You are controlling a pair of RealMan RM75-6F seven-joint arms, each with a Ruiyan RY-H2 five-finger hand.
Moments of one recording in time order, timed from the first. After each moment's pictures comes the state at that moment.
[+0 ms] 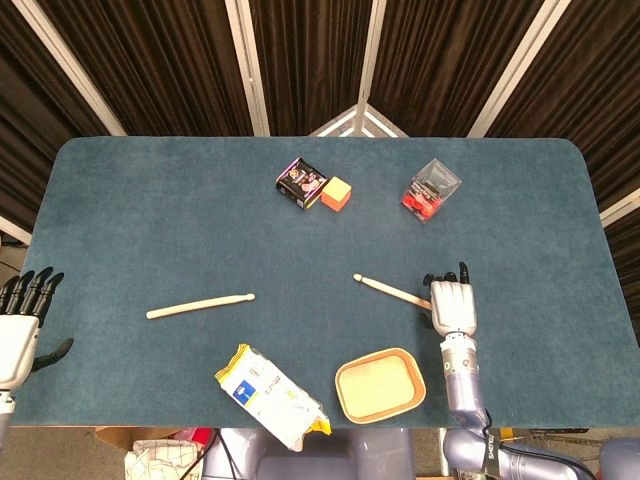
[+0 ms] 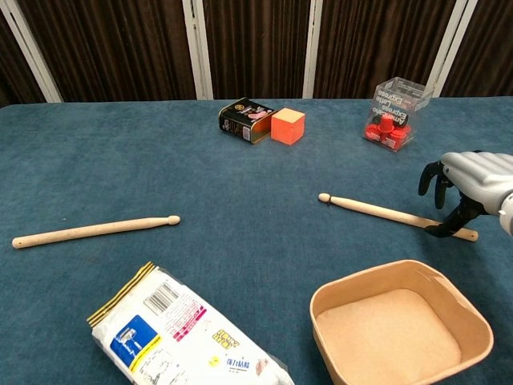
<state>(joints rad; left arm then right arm) -0.09 -1.16 -0.06 -1.62 1.49 1.50 0.19 0.50 -1.73 0.24 -1.46 -0.90 1.27 -0.72</state>
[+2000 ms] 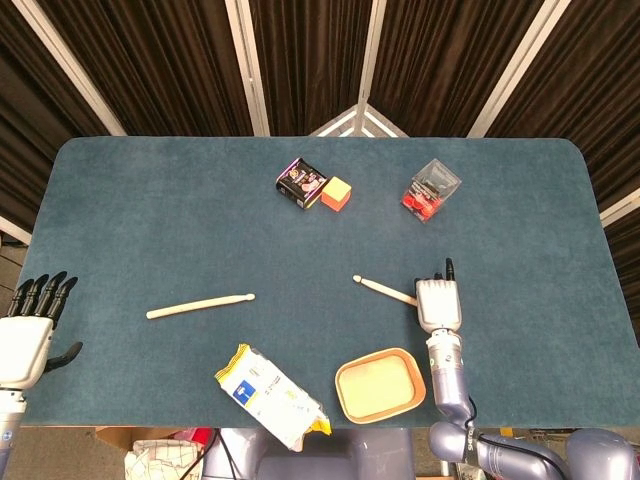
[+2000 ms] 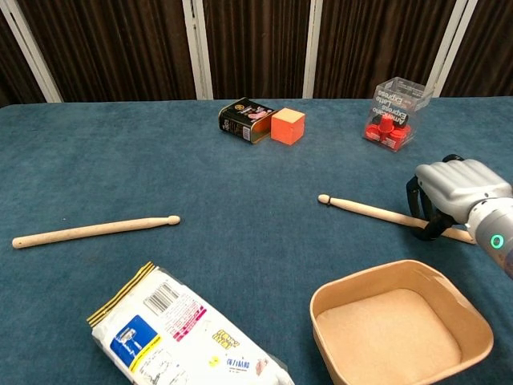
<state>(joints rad) -0.10 -1.17 -0.04 -1.63 1.48 1.47 0.24 0.55 -1.83 0.21 -1.29 -0.92 1.25 -0.79</state>
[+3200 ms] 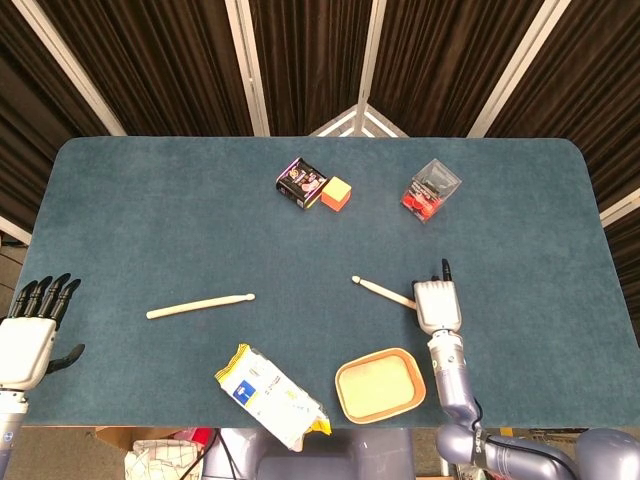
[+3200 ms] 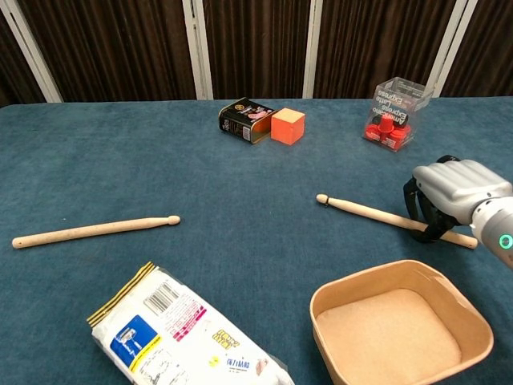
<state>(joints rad) -0.11 -1.16 -0.03 -1.64 1.48 1.46 0.23 0.55 -1.78 0.20 -1.34 -0.96 1.21 -0.75</state>
